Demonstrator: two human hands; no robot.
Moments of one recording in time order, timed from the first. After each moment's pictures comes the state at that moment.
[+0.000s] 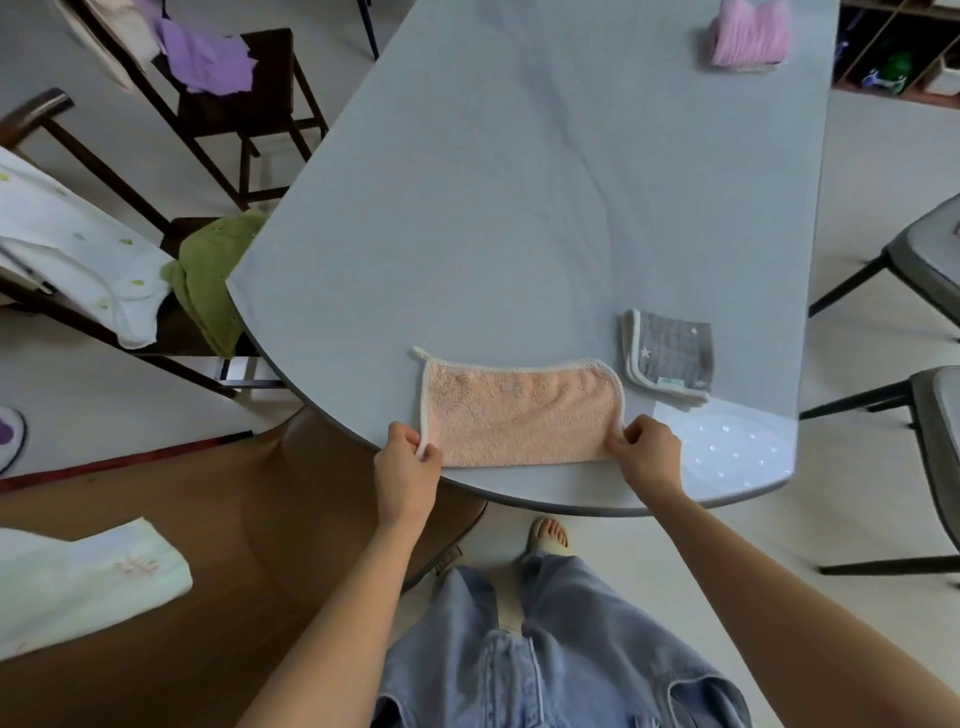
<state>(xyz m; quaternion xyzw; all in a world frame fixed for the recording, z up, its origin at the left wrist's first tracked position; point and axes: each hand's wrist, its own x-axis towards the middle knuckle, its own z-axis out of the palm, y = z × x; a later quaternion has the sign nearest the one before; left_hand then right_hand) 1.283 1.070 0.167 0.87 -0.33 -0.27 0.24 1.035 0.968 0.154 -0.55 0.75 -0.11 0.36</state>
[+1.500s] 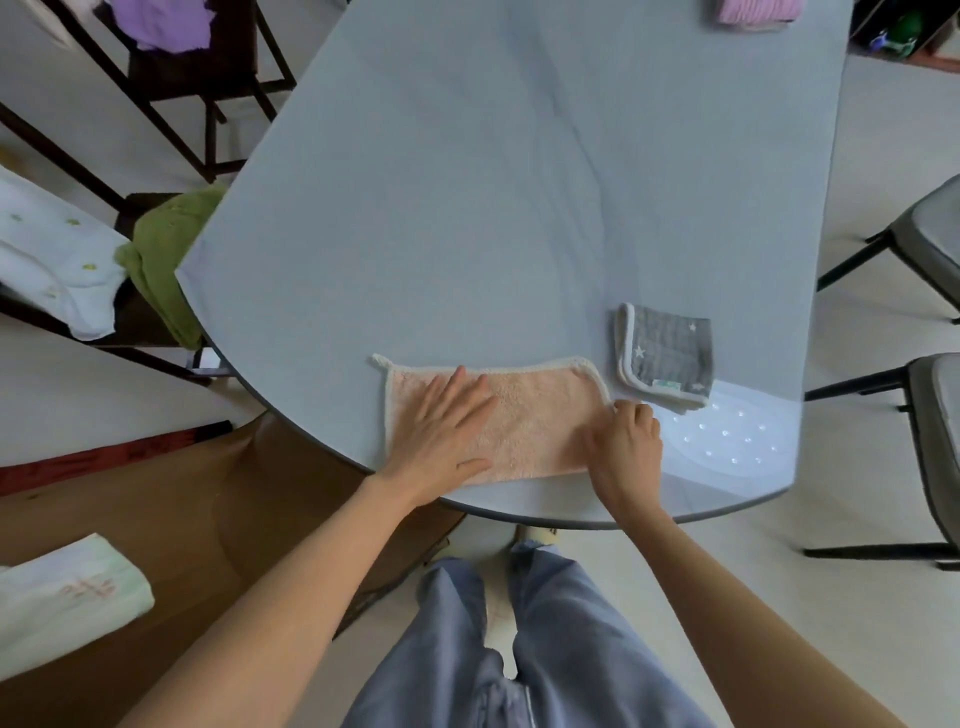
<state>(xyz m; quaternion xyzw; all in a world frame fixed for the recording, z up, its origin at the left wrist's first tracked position) 1.281 1.009 0.151 0.60 -0.77 -0.19 -0.07 1.055 0.963 0.151 -0.66 0.71 -0.05 0.23</state>
